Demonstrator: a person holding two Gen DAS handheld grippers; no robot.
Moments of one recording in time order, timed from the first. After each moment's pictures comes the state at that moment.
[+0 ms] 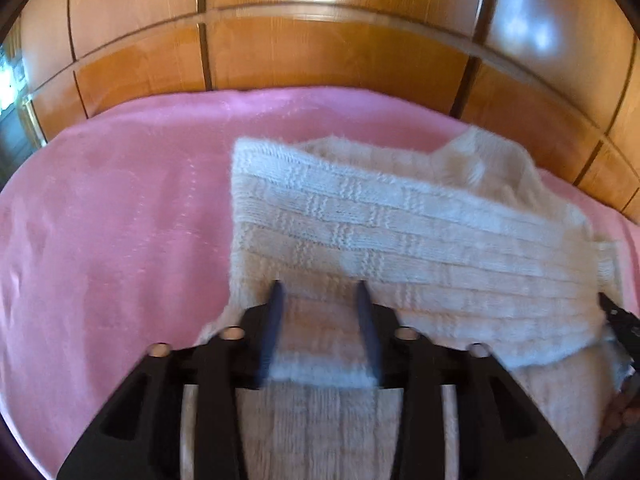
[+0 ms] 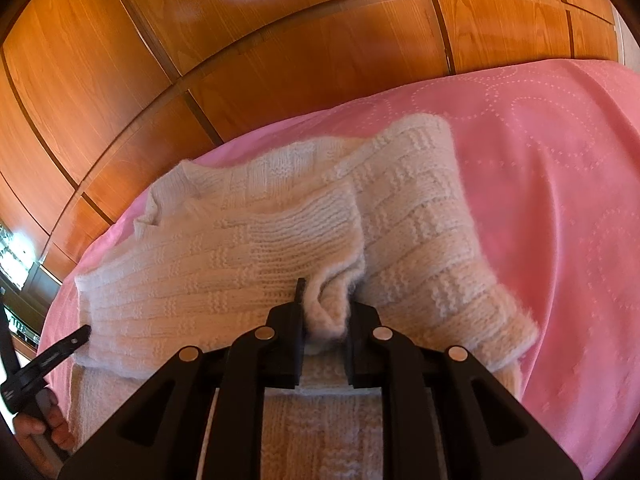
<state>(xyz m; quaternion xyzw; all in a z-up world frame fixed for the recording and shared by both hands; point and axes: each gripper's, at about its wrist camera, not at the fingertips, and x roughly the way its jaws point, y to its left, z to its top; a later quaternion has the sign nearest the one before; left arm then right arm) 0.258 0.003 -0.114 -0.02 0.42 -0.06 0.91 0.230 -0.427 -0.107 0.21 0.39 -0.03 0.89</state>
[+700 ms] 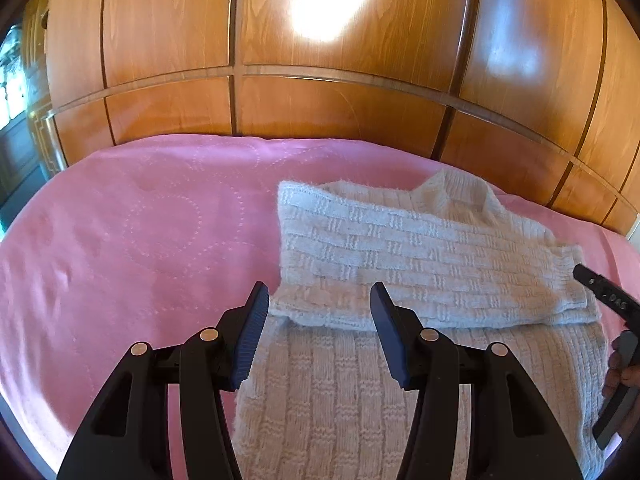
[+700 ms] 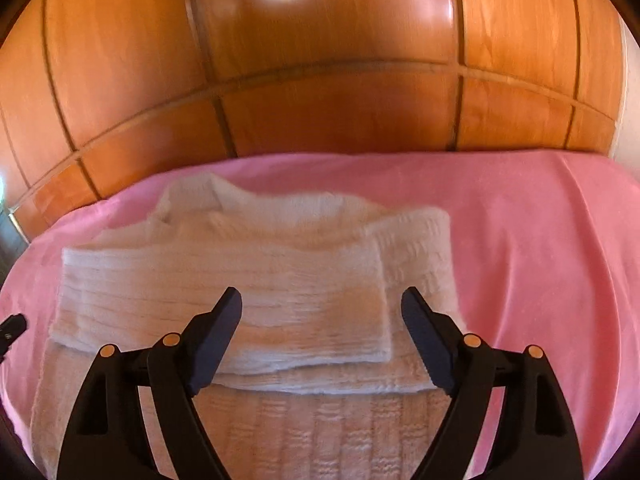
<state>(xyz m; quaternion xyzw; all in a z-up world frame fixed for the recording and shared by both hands) 0.196 0.029 -0.074 -0.03 0.35 -0.06 0.93 0.225 -0.379 -0.051 0.08 0.37 -0.06 0.92</state>
